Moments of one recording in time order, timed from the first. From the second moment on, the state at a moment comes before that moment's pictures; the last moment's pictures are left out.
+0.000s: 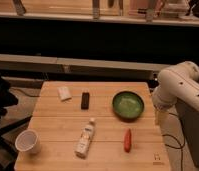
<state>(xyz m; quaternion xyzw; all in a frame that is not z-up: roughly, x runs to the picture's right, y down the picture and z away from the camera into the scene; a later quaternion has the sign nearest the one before) 0.287 0.108 0.683 -0.28 0.02 0.02 0.96</state>
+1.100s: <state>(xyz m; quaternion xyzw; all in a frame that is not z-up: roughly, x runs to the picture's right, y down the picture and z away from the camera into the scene) 0.264 0.118 0.699 -0.28 0.01 -0.03 0.96</state>
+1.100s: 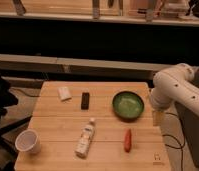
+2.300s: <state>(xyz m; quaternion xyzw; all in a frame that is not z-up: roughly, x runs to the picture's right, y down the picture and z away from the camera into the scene) 0.253 0.125 0.720 -0.28 0.00 -0.11 0.95</state>
